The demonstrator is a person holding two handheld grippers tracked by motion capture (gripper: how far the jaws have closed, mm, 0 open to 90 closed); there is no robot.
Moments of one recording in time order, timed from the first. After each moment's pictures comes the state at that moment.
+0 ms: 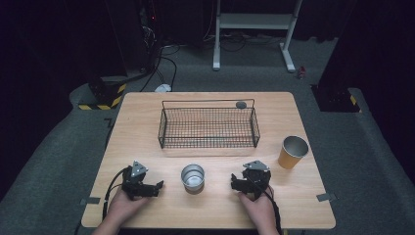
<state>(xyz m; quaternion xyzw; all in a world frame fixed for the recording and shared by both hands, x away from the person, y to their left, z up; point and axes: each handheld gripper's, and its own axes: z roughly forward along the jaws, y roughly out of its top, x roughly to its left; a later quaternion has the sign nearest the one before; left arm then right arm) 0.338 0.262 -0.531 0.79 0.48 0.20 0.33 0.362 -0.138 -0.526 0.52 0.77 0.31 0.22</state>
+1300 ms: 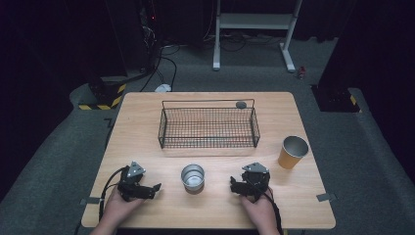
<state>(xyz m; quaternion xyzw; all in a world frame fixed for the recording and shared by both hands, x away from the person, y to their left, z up) 0.332 0.269 -0.518 0.81 0.45 0.18 0.33 0.357 -0.137 -0.526 0.51 0.78 0.31 0.21</state>
